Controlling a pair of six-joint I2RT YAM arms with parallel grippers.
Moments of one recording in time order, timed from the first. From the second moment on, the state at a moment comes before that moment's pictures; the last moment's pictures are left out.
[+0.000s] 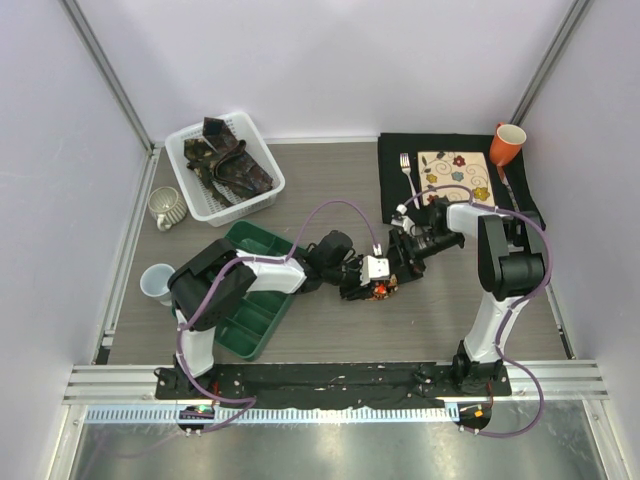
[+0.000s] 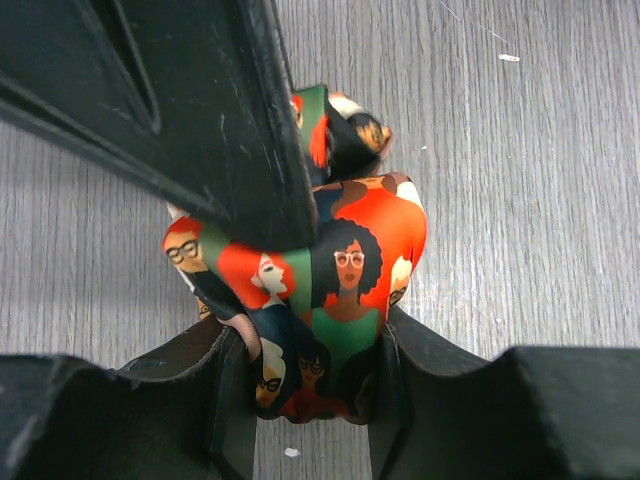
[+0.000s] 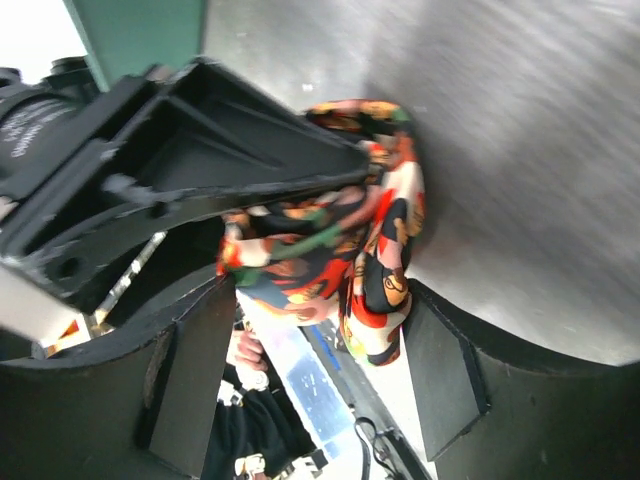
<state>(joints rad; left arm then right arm) -0.90 1.92 0.99 0.26 0.52 0.45 0.09 1.89 1.08 -0.89 -0.98 -0.20</state>
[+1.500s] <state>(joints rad) -0.86 1.71 0.85 0.33 0.52 0.36 0.12 1.87 1.16 -1.22 -1.16 -0.51</state>
